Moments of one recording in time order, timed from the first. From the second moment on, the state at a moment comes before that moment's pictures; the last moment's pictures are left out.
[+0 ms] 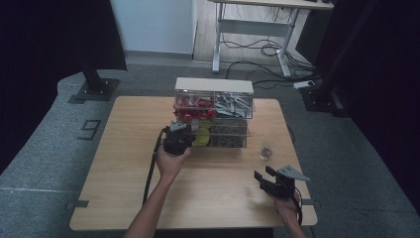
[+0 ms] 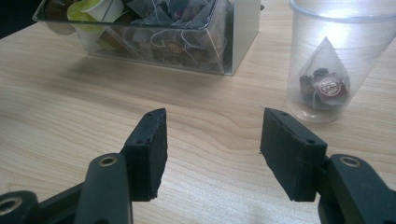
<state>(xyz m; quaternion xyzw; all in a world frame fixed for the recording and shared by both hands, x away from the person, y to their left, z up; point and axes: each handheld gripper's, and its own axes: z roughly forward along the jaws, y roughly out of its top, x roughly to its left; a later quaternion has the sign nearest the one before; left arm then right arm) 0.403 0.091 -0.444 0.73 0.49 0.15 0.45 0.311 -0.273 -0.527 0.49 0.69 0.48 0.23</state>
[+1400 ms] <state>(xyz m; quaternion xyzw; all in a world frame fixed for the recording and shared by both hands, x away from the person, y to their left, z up) 0.403 0.089 -0.483 0.74 0.51 0.13 0.43 0.313 -0.274 -0.537 0.49 0.70 0.47 0.22</state>
